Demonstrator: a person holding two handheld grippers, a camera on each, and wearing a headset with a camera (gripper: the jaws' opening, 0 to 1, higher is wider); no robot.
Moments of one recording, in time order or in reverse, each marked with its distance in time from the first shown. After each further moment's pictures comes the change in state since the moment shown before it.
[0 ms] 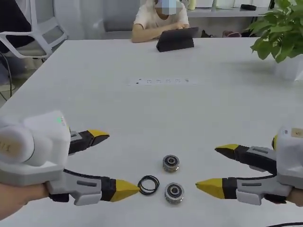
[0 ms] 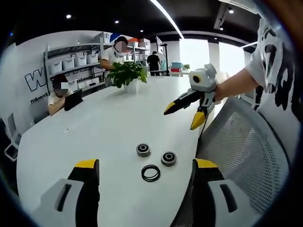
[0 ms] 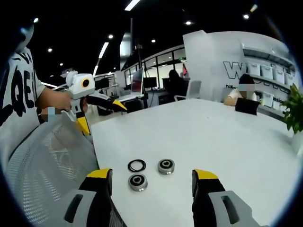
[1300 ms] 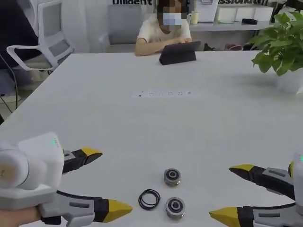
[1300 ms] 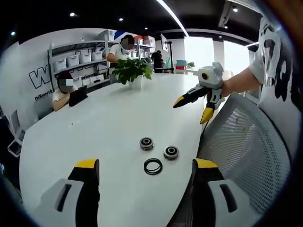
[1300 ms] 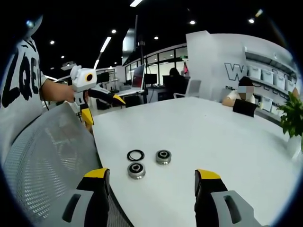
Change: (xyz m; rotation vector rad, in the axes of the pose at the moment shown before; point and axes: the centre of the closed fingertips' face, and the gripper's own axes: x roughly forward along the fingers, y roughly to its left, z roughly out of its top) left arm -0.009 0.003 -0.011 -0.014 0.024 0.041; right arm -0.022 -0.003 -0.015 -0.050 0.034 -0.023
